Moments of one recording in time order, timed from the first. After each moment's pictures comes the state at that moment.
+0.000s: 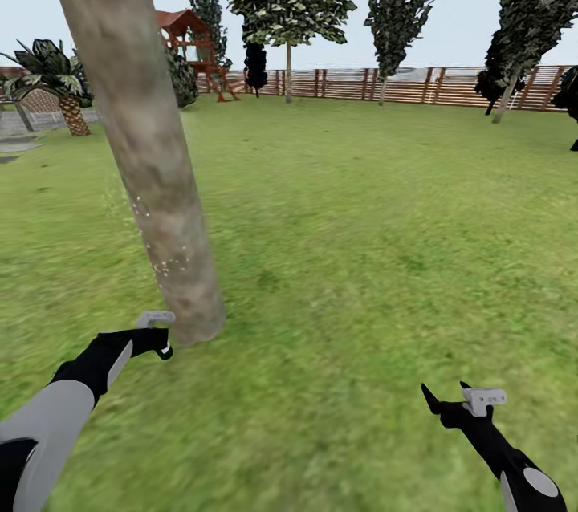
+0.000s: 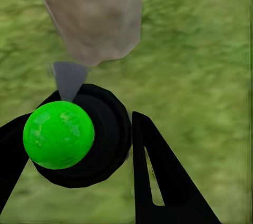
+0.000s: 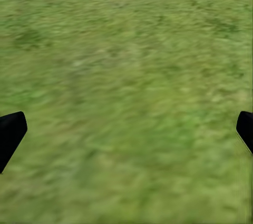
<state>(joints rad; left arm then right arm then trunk) -0.87 0.23 0.10 -0.41 -0.06 0.34 -0.23 -0.32 -0.09 -0.60 -0.85 0.22 -0.26 0.56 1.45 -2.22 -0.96</state>
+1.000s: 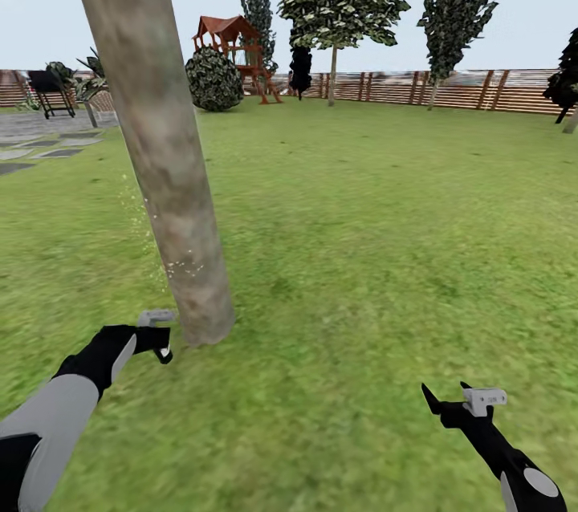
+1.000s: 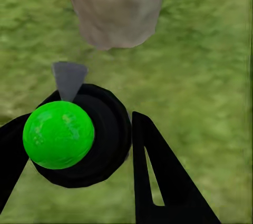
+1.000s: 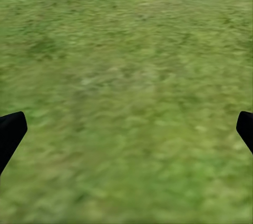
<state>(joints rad) -0.88 0.21 0.09 -0.43 -0.06 0.45 -0.21 -0.32 -0.09 -0.60 -0.85 0.22 -0.26 0.56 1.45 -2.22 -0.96</state>
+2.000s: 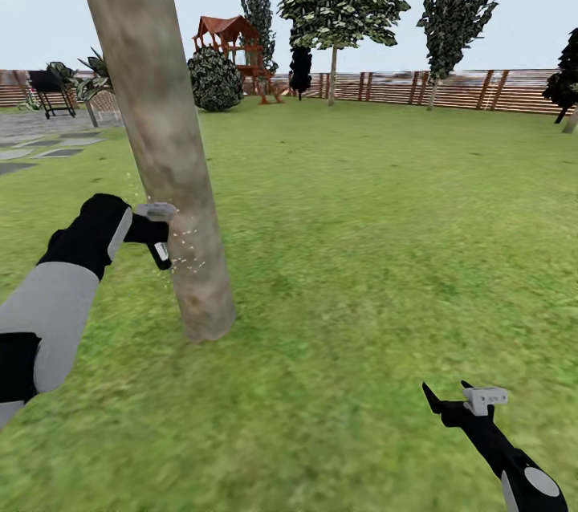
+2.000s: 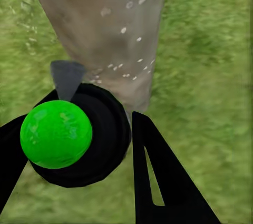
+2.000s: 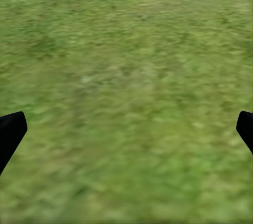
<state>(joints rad) -1.30 0.22 -0.04 -0.66 -0.06 0.97 -0.21 -0.32 -0.09 -0.60 -0.85 0.22 -0.26 0.56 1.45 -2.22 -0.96</state>
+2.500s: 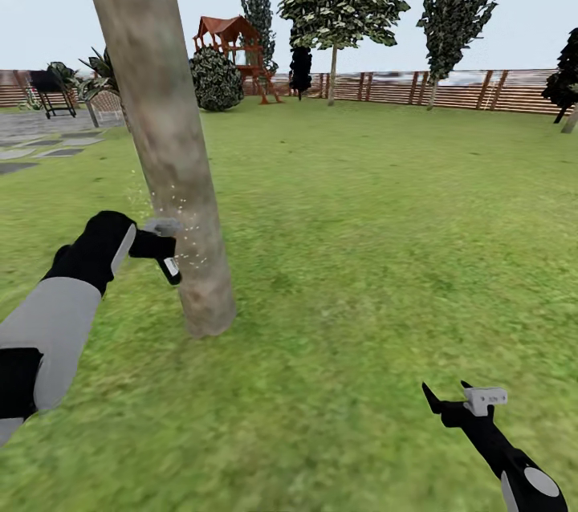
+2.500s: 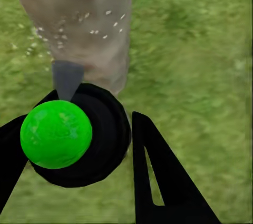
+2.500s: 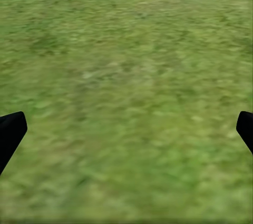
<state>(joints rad) -1.24 0.22 -0.04 -0.66 -0.06 0.96 -0.32 -0.32 -0.09 -0.60 -0.85 0.22 -0.26 0.56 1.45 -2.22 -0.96</state>
